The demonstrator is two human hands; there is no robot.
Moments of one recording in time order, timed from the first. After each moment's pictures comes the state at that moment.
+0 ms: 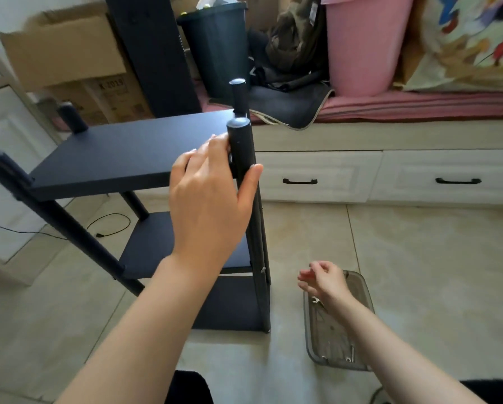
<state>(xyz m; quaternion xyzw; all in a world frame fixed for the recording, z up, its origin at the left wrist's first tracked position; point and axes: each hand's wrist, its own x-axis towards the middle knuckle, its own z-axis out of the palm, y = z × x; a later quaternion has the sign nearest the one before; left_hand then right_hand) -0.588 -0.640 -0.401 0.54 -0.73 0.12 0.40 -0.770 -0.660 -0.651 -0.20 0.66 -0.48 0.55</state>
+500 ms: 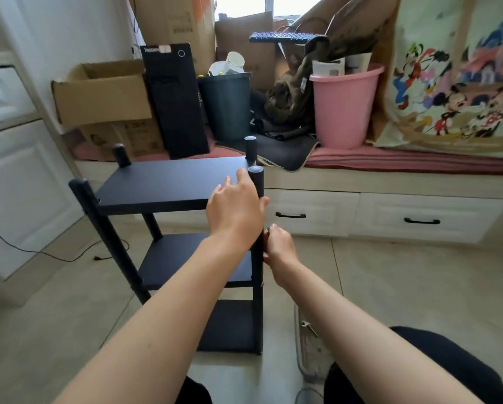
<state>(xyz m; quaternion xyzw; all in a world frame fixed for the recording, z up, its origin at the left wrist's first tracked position) -0.595 -0.634 -0.360 0.64 -0.72 0.03 0.26 -0.675 -0.655 -0.460 -0.32 0.59 -0.52 0.53</state>
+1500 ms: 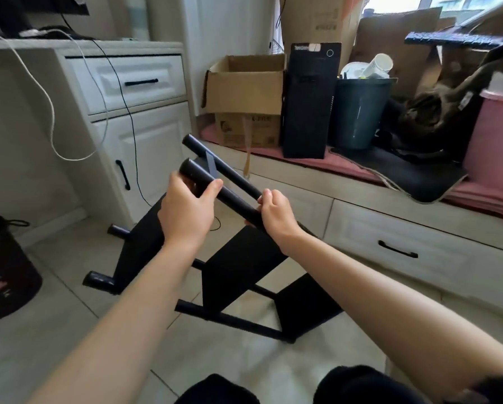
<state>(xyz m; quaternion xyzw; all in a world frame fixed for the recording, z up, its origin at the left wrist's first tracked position) -0.337 -0.623 -0.357 0.70 -0.41 -0.08 0.58 -0.464 -0.717 -0.396 -0.62 0.47 -0.40 0.48</state>
